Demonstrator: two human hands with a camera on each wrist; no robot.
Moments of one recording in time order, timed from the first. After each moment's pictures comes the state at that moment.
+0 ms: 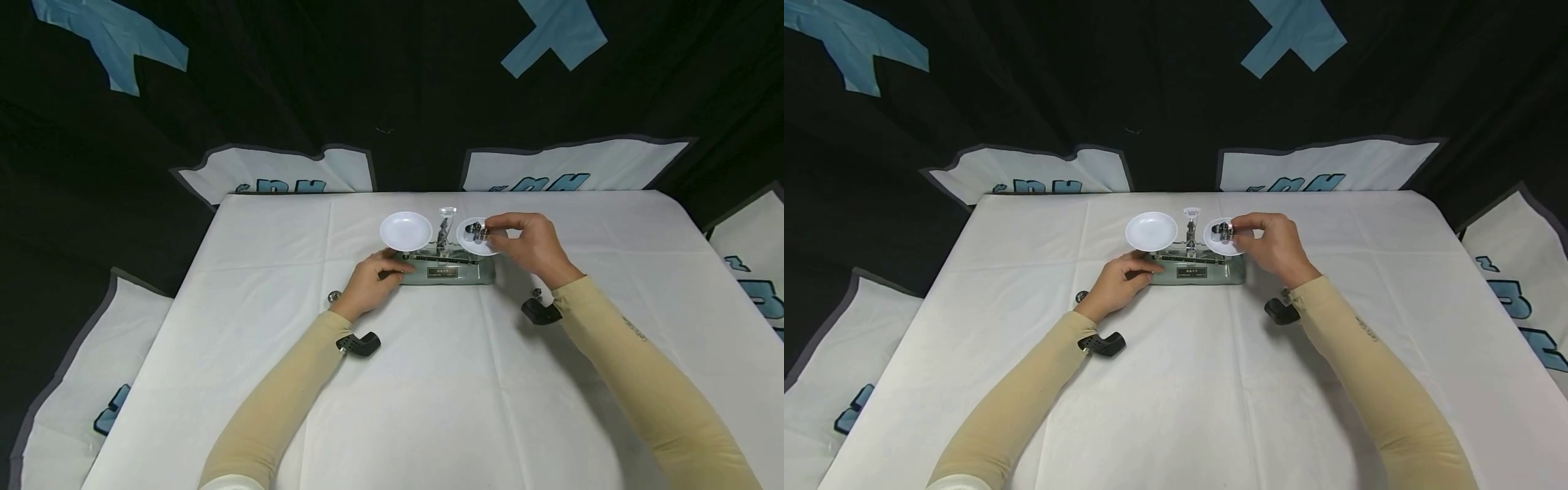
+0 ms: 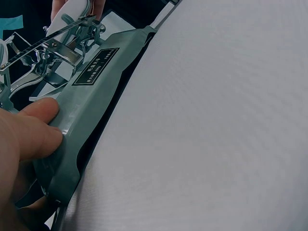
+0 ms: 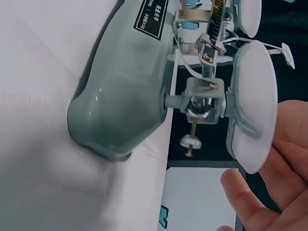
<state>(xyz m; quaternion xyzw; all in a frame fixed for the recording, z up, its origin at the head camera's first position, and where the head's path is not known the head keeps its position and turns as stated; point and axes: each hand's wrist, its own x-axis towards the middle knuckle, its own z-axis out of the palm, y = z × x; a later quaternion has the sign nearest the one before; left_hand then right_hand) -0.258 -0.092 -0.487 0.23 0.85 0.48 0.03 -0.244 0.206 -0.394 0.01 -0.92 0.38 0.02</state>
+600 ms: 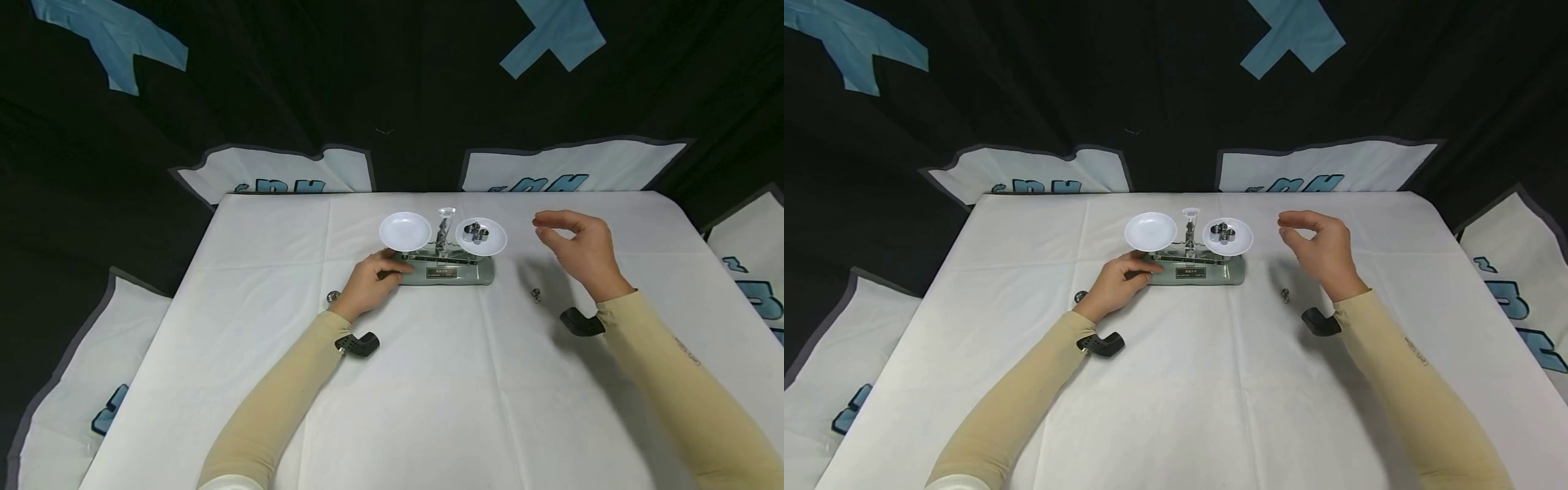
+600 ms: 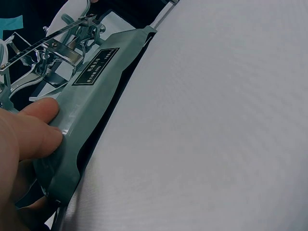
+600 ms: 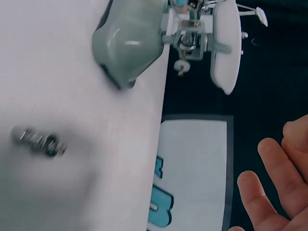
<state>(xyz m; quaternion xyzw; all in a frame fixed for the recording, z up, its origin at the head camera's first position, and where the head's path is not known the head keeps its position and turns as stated) -0.258 -0.092 -0.488 0.22 0.85 0.48 0.04 -0.212 0.257 -0.385 -0.02 -0.91 0.40 0.11</state>
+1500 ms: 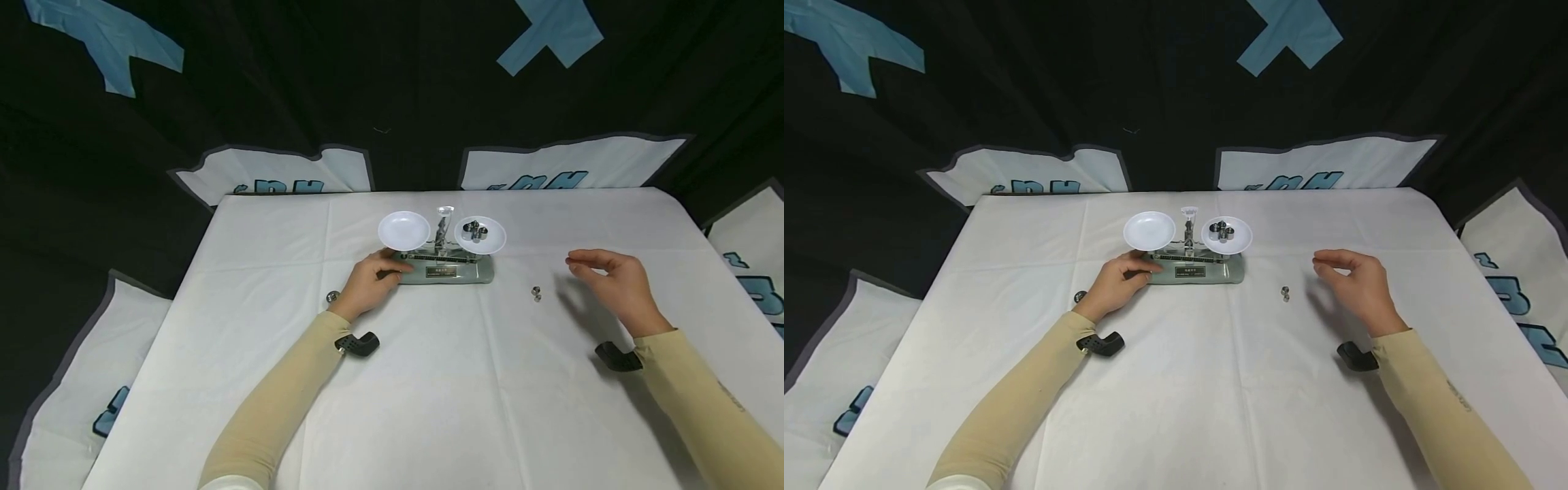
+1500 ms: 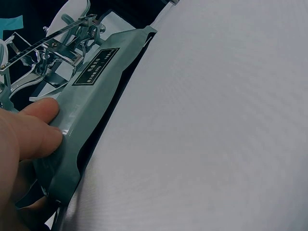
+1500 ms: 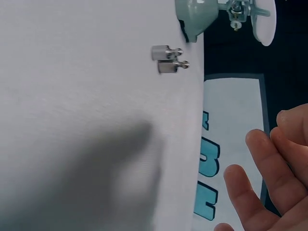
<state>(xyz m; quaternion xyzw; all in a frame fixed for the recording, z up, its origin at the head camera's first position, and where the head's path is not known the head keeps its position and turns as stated) -0.259 -0.092 -0.490 0.22 0.85 0.48 0.04 -0.168 0.314 -0.424 -0.06 -0.91 0.41 0.05</state>
